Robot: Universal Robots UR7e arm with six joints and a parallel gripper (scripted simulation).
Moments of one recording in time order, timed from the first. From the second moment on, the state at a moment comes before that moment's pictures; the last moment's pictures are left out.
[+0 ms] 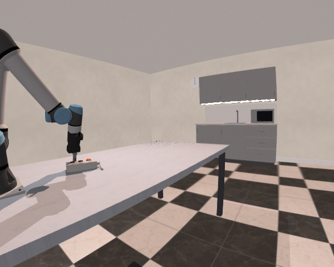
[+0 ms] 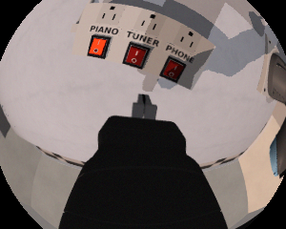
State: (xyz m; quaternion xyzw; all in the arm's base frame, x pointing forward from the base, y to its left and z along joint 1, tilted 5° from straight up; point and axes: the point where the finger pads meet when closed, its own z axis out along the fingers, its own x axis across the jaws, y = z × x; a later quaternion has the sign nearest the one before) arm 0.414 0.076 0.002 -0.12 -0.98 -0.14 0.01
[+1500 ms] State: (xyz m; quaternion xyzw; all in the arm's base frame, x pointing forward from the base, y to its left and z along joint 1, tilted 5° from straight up) arm 0.414 0.077 0.013 -0.12 -0.98 -0.14 0.01
